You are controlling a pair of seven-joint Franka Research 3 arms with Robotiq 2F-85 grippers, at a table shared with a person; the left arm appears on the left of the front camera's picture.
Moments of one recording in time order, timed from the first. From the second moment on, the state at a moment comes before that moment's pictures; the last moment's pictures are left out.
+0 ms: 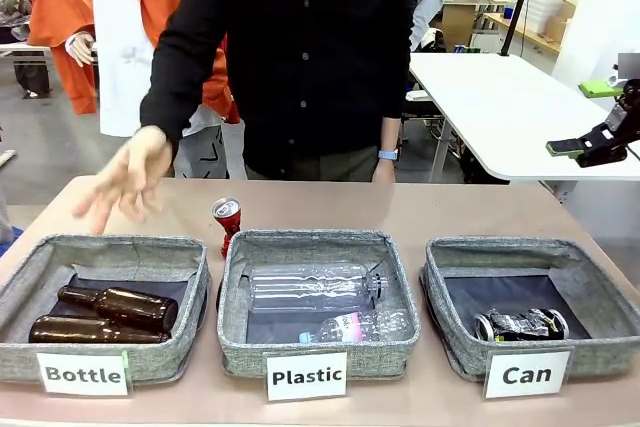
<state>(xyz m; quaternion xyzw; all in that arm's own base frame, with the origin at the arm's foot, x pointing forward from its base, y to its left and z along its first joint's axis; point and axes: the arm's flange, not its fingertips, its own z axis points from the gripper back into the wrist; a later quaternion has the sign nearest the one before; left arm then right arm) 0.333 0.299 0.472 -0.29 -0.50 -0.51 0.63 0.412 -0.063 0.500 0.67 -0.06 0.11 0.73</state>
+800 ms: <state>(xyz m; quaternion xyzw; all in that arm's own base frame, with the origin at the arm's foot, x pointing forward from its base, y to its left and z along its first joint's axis) 0.497 0.065 0.463 -0.18 -0.39 -0.61 0.66 0.412 -0.062 0.501 0.67 -0.06 0.11 0.73</state>
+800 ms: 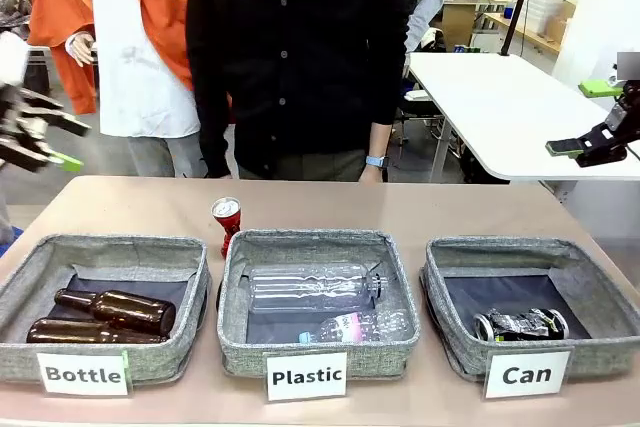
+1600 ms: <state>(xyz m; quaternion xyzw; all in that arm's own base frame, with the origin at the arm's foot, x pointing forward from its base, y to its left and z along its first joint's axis) 0.558 -0.046 0.365 -0.25 -0.31 -0.69 0.60 0.412 -0.062 0.500 0.67 -0.06 0.11 0.73</state>
